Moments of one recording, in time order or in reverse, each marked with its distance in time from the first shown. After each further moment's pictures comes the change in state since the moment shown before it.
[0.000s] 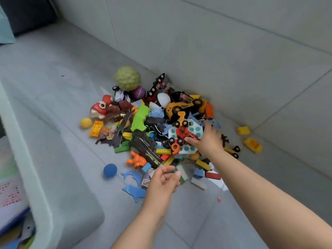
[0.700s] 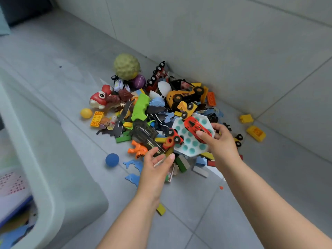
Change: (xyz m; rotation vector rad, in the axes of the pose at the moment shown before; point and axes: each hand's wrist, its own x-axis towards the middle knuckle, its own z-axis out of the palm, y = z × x) left_hand 0.007 -0.002 -0.013 -0.089 0.089 0.001; right_hand -0.072 0.008 -0.012 1.073 -0.039 0.149
